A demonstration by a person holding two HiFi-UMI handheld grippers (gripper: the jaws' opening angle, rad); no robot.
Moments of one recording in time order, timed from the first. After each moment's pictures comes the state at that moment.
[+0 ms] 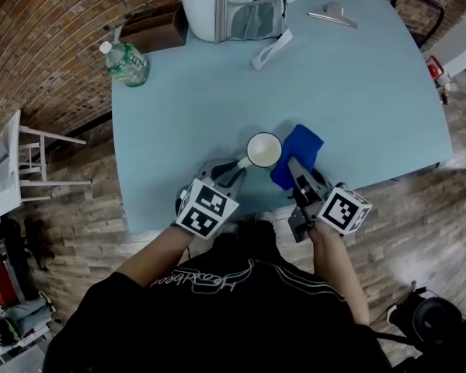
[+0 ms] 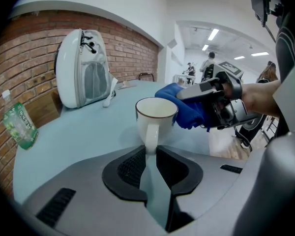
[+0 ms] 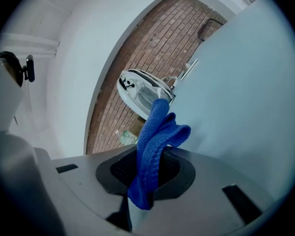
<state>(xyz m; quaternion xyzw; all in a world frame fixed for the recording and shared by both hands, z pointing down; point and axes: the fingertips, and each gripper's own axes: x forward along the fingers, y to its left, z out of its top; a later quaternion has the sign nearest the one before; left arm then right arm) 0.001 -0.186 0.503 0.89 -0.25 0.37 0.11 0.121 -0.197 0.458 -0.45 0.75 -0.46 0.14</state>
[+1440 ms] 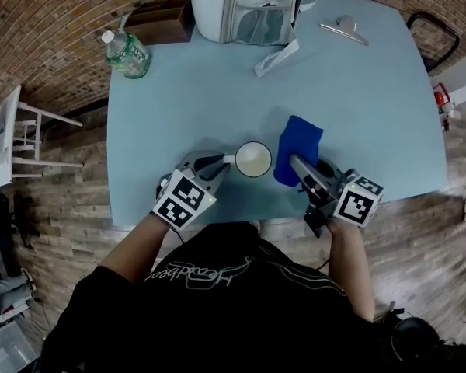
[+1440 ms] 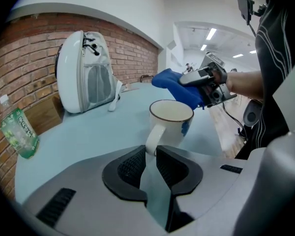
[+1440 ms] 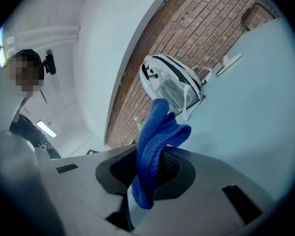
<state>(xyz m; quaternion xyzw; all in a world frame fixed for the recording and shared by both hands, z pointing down) -0.004 -0.219 0.499 0.89 -0.26 0.36 0.08 0.136 -0.233 0.421 -0.31 0.86 -0.40 0.05</state>
